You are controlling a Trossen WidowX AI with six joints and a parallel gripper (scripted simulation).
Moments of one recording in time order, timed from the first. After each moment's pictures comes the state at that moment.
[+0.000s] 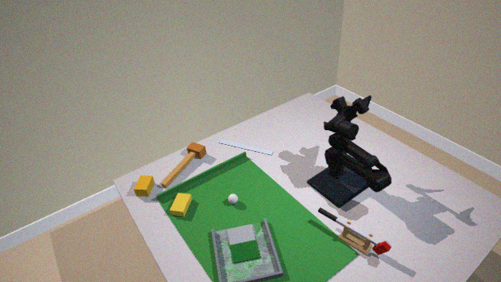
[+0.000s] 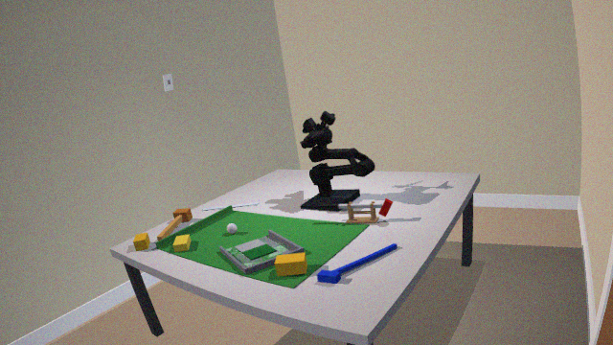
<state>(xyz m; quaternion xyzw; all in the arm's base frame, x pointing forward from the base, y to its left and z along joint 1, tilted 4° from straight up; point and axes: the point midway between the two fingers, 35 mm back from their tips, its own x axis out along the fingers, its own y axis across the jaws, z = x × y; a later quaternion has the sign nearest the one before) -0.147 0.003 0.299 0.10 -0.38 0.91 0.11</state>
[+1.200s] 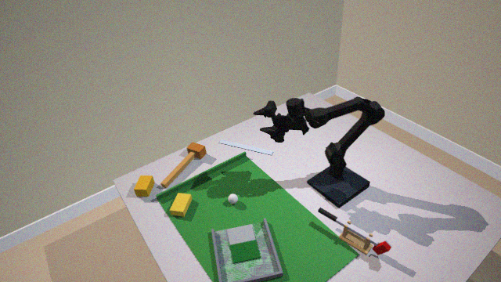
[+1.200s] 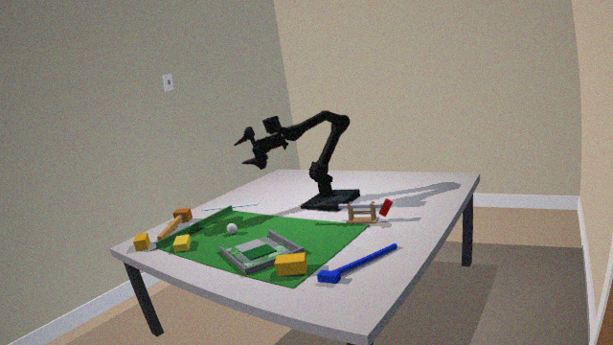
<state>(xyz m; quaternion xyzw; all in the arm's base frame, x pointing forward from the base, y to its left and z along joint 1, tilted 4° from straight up) 0.198 -0.231 0.292 0.63 -0.44 0.31 -0.56</state>
